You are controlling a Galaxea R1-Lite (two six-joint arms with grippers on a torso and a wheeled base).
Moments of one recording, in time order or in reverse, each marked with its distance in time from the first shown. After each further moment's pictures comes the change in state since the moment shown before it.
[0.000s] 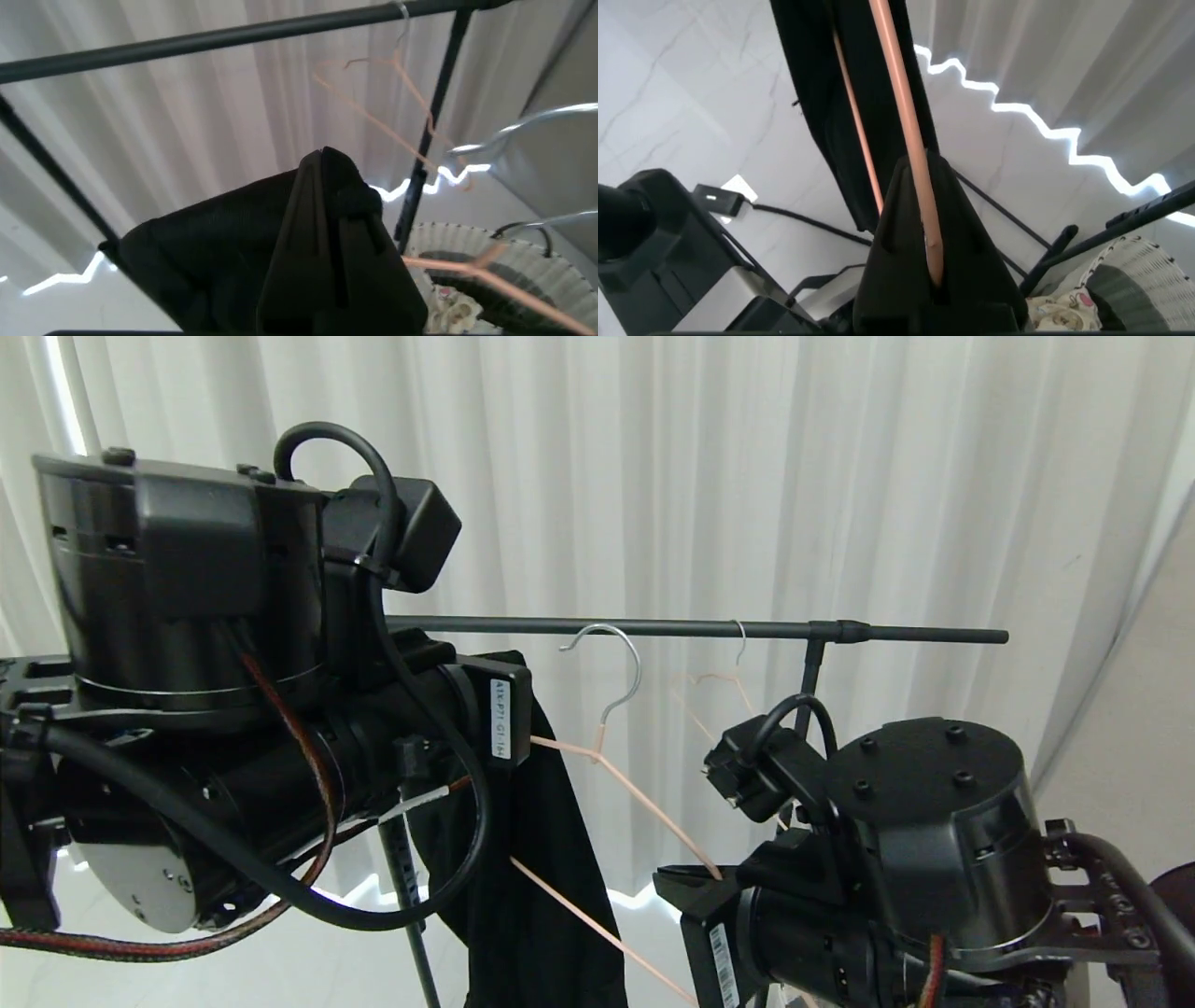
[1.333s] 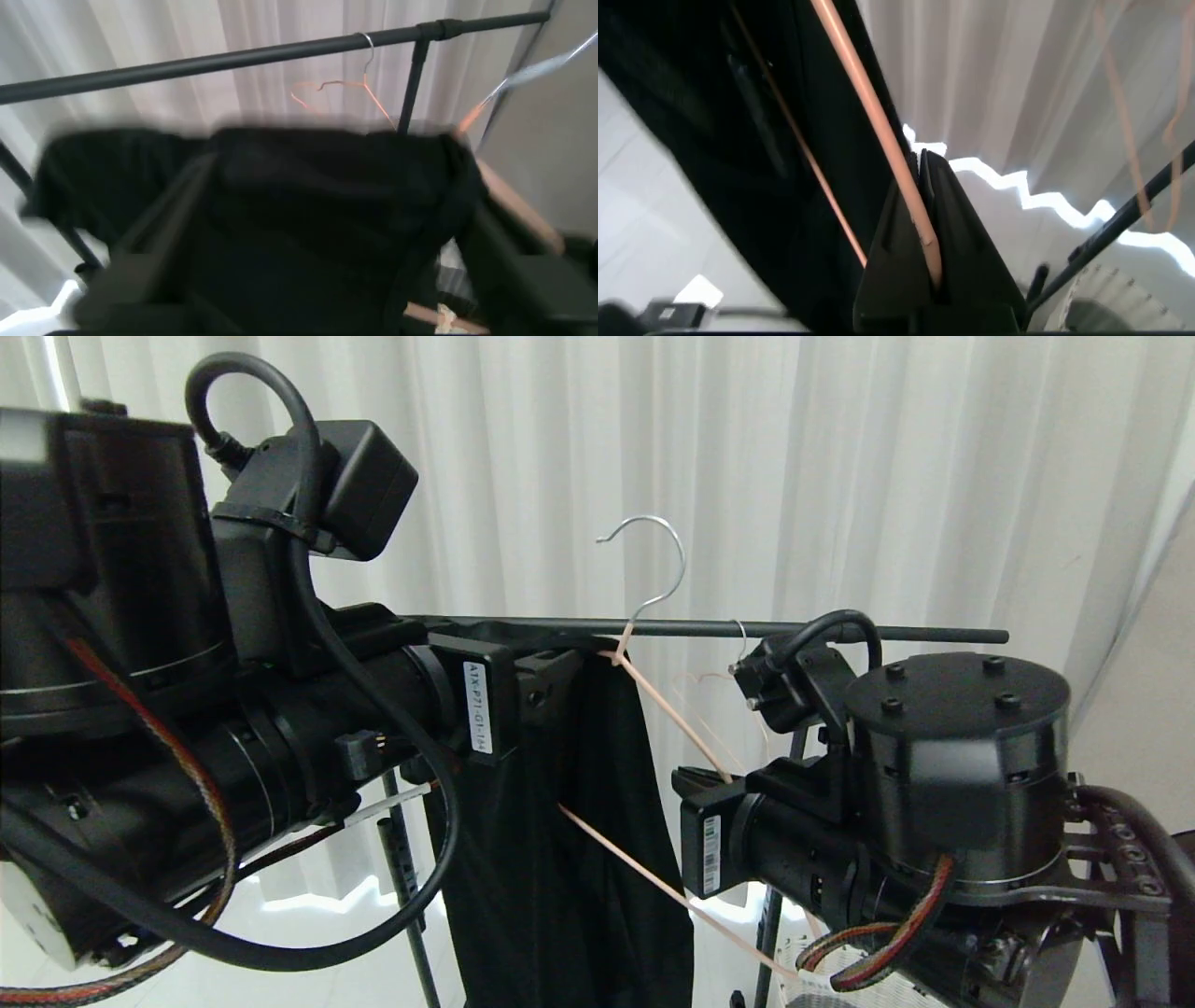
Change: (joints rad) left arm -0.039 -0.064 0.016 -0.018 -0.014 0.001; right arm -0.016 0.011 -0.055 -0.136 -0.246 -0.013
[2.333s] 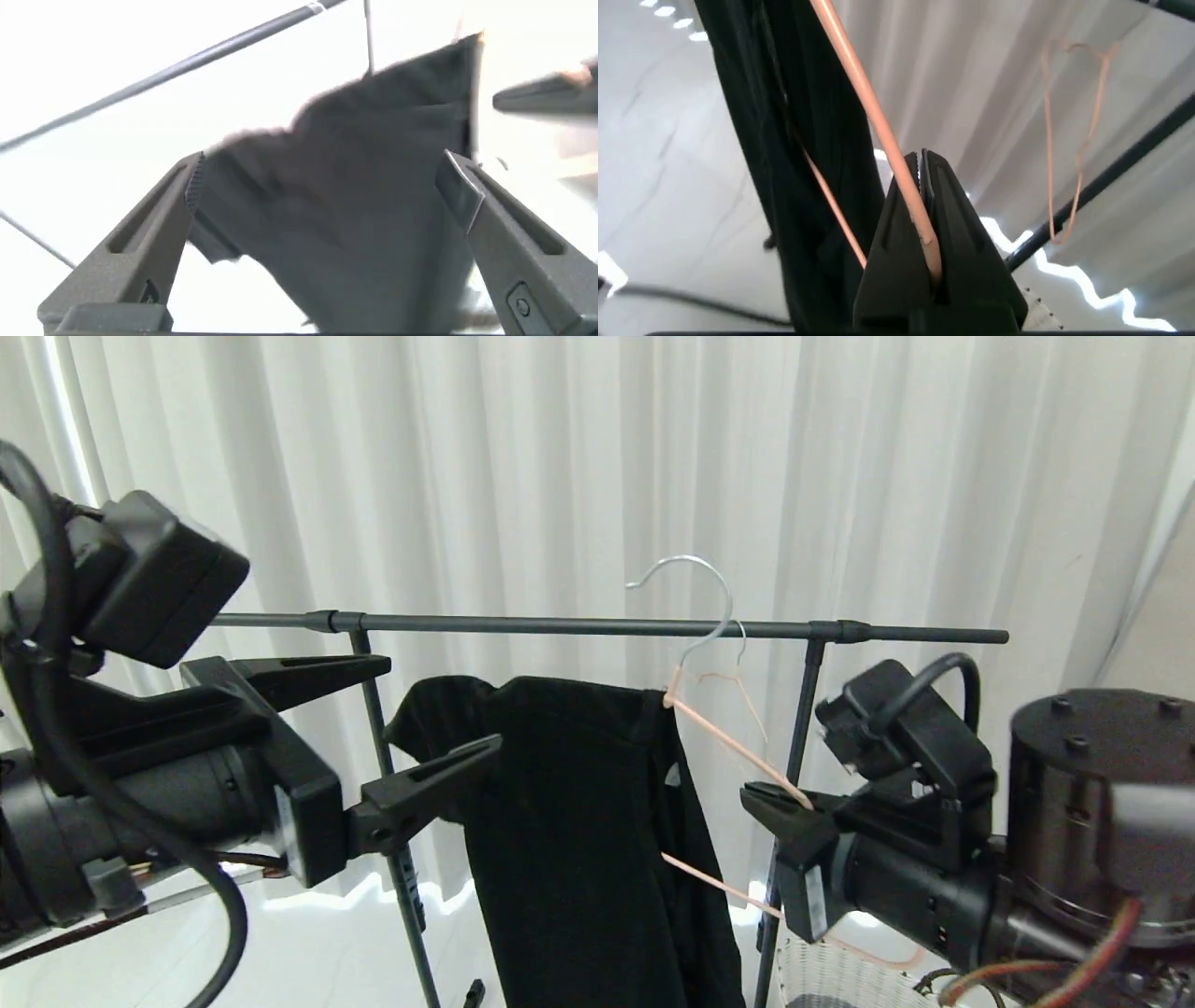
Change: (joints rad) left arm 0.222 -0.233 0.221 -0.002 -0.481 0.276; right arm -0.058 -0.156 0.230 -0.094 0.086 -0.263
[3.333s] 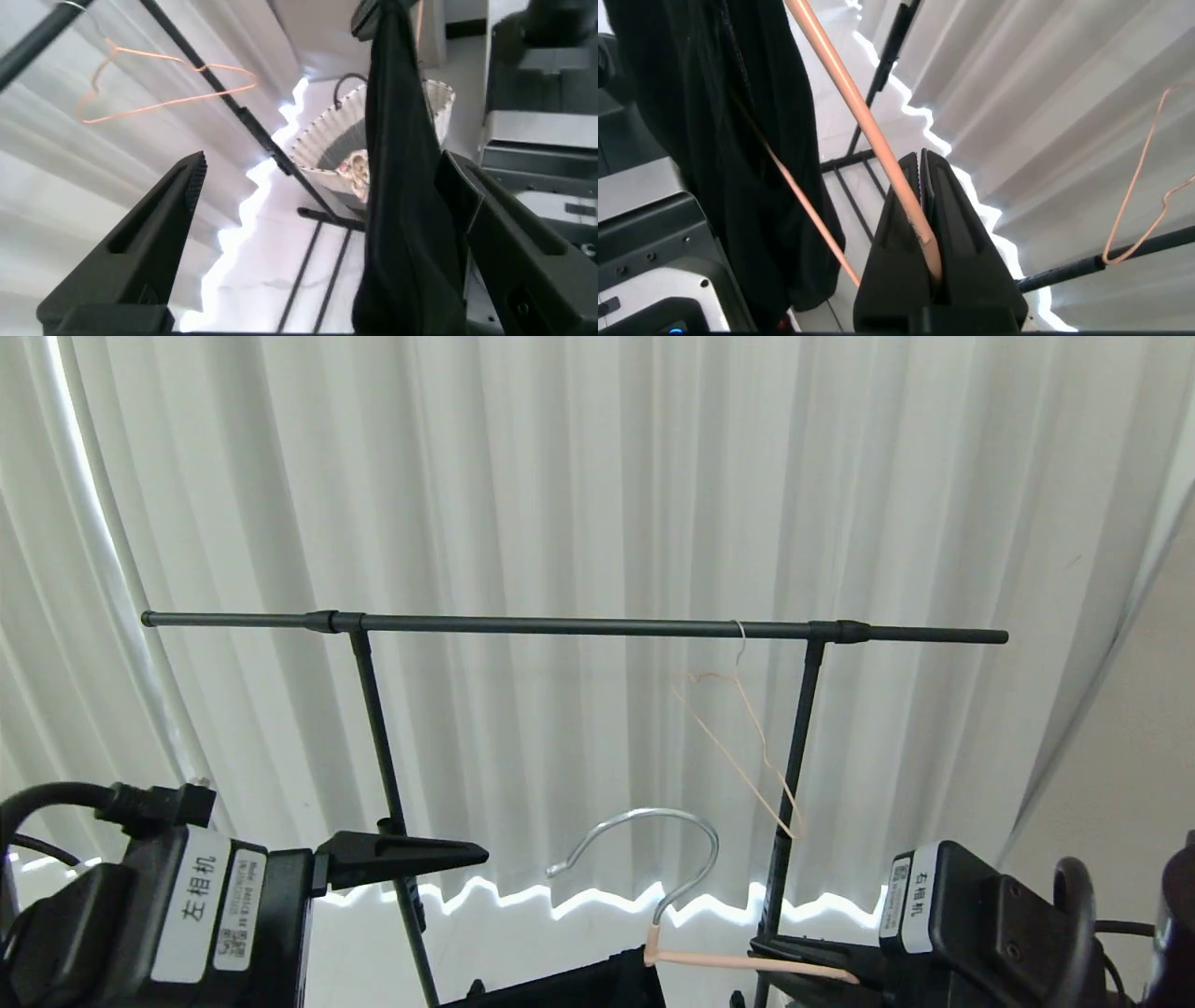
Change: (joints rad) left arm -0.076 -0.055 0.236 0.000 -0.427 0.258; right arm 0.114 -0.130 0.196 -0.001 0.222 -0.187
